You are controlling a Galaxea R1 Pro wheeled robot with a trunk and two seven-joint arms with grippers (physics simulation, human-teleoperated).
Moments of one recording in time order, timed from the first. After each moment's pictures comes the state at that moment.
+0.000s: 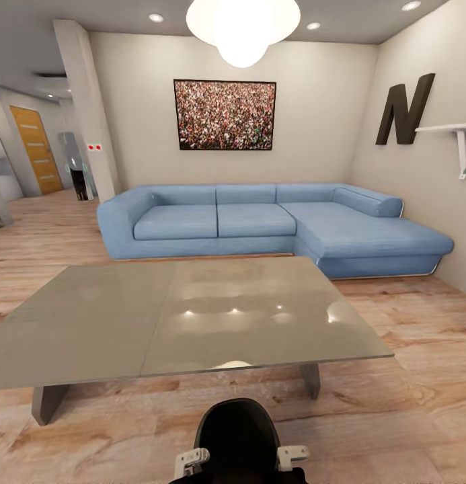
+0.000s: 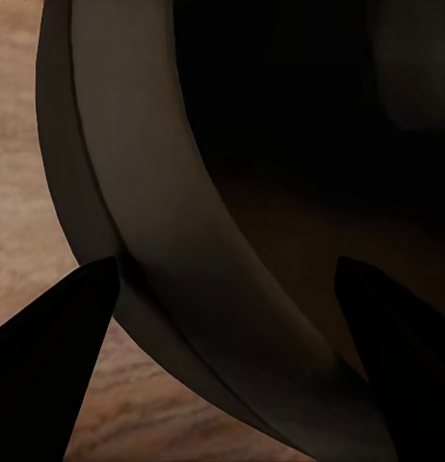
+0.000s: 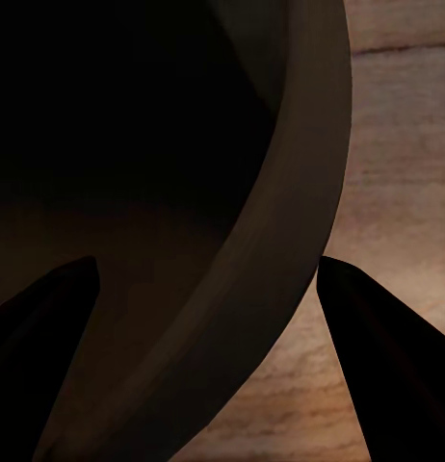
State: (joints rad) left arm -0.35 -0.15 -0.01 -0.32 0.24 0.10 -0.22; right arm -0.33 0.17 0.08 -0.40 0.00 0.08 -0.06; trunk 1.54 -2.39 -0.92
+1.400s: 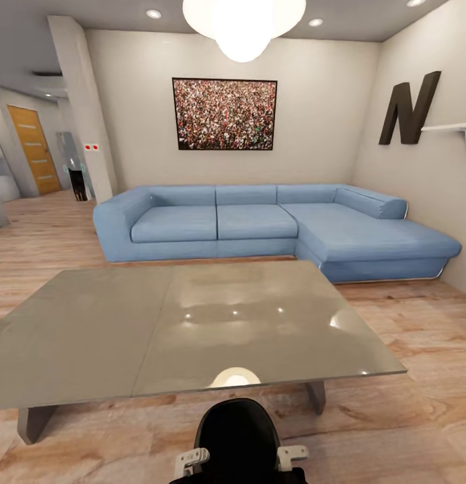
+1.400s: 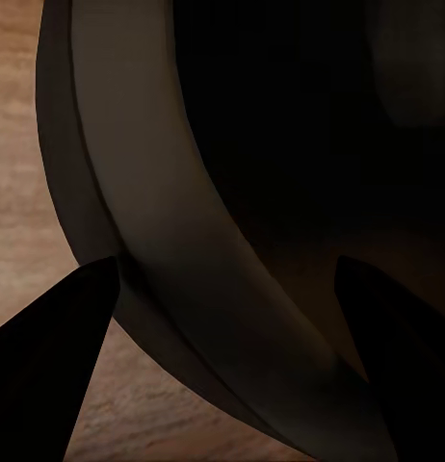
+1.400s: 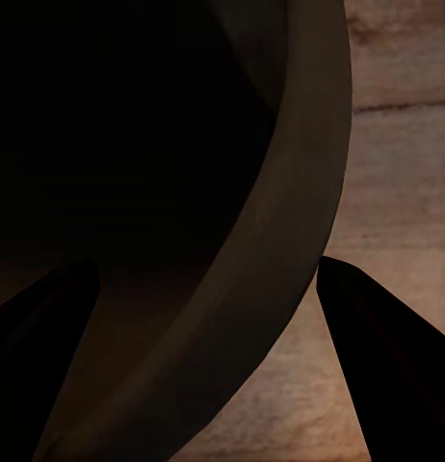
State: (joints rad) left arm -0.35 -0.15 -0.01 -0.32 0.24 0.10 -0.22; right arm -0.33 0.17 0.08 -0.40 0.00 0.08 -0.06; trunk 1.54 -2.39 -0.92
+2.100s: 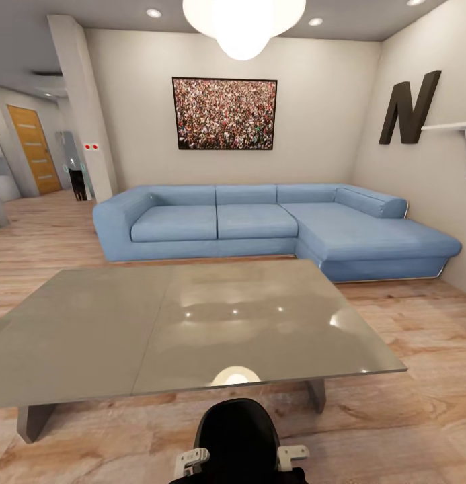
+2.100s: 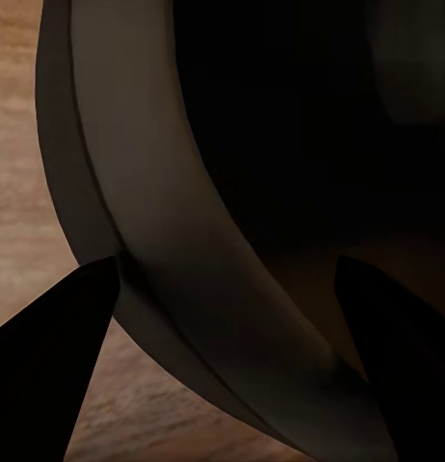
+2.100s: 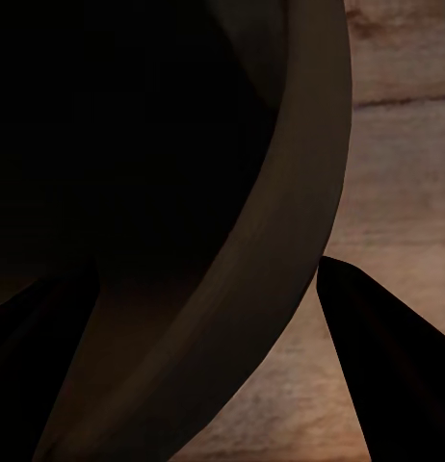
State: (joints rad) left arm -0.35 -0.15 -0.01 -0.32 0.24 0.10 -0.22; right arm -0.33 0.17 0.08 -0.40 0.00 0.09 -0.06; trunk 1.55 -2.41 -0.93
